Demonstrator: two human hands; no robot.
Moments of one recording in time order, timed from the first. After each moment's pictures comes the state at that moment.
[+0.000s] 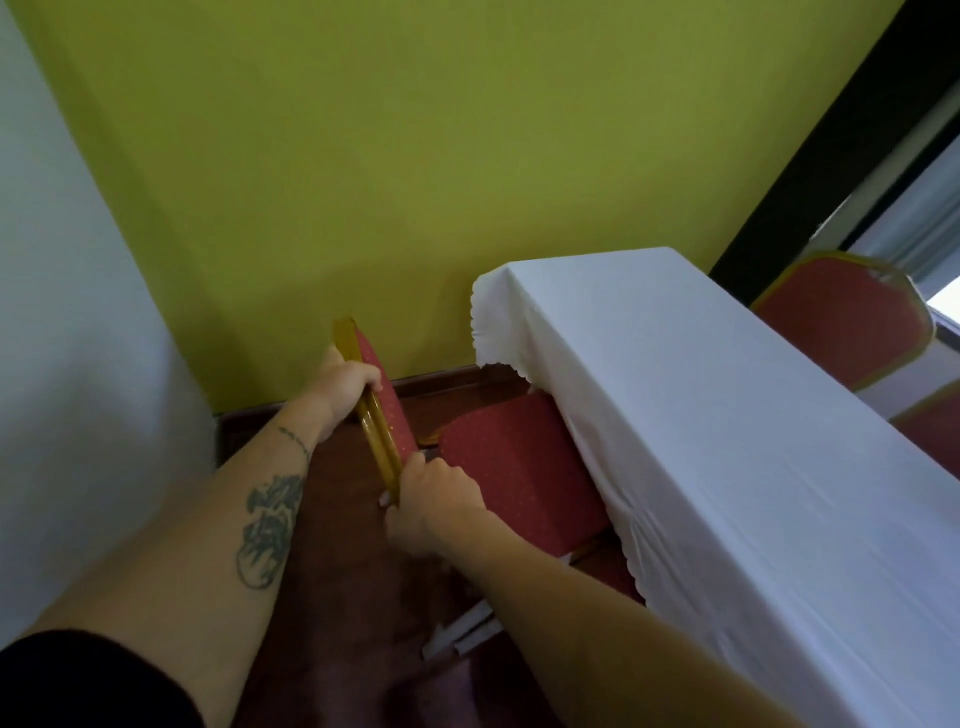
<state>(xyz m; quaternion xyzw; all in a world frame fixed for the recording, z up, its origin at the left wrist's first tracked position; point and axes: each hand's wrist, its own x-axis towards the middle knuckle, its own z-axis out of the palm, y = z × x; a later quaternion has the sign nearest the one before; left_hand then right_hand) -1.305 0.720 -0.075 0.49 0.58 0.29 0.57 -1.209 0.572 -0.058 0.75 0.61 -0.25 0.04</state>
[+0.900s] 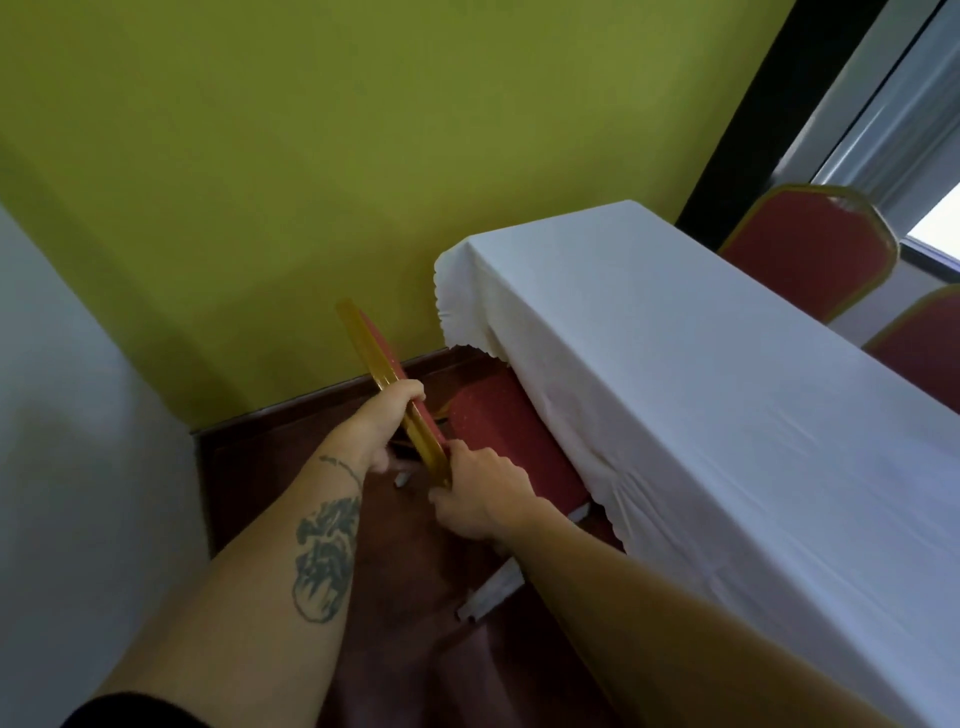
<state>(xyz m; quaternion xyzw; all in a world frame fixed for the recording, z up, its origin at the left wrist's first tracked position) -1.224 0.677 -0.094 0.39 0.58 0.14 0.71 -1.134 0.553 -0.077 0.78 0.56 -0.29 -0.01</state>
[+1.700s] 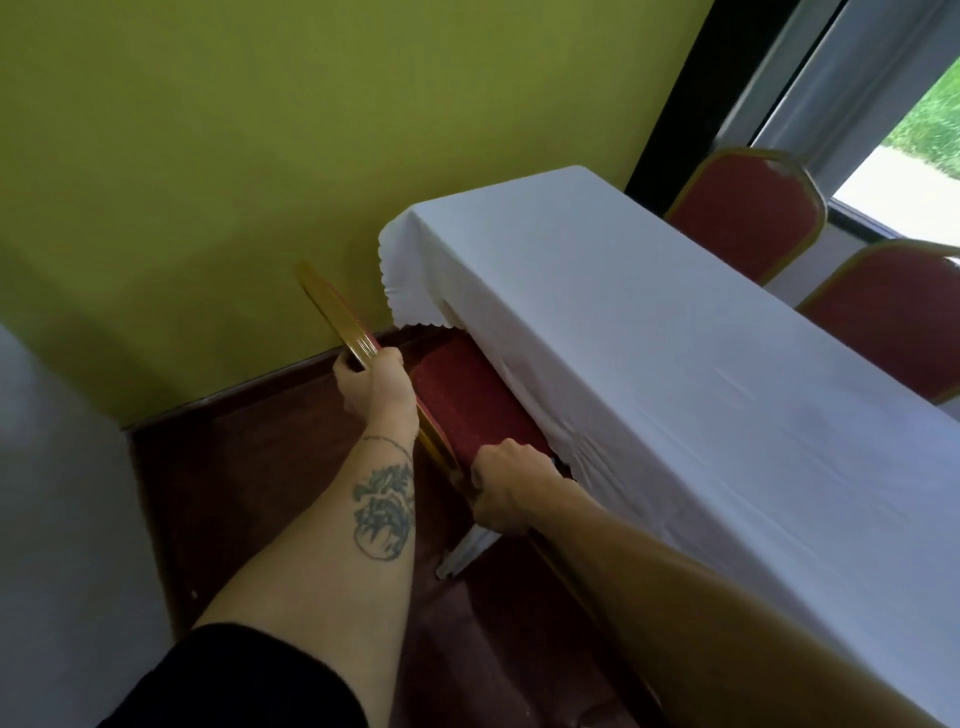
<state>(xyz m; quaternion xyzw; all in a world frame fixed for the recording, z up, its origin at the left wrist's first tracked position) -1.141 0.642 -0.093 0.22 0.61 0.49 0.59 -1.070 0.511 -0.074 0.77 0.56 -0.27 0.12</state>
